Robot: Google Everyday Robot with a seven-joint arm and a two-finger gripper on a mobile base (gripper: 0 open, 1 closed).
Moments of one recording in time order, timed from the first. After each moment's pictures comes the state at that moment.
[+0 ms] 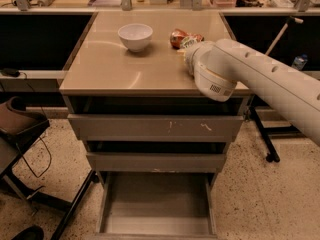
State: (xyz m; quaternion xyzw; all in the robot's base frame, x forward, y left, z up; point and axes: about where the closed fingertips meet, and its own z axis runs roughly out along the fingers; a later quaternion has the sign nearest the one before) arm 0.758 -0.125 0.864 -0.14 0.80 -0.05 0.58
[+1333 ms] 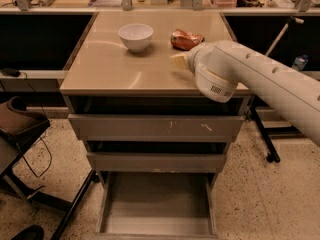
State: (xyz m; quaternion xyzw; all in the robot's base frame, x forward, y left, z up) arm 0.758 -0.125 0.864 -0.14 0.80 -0.05 0.58
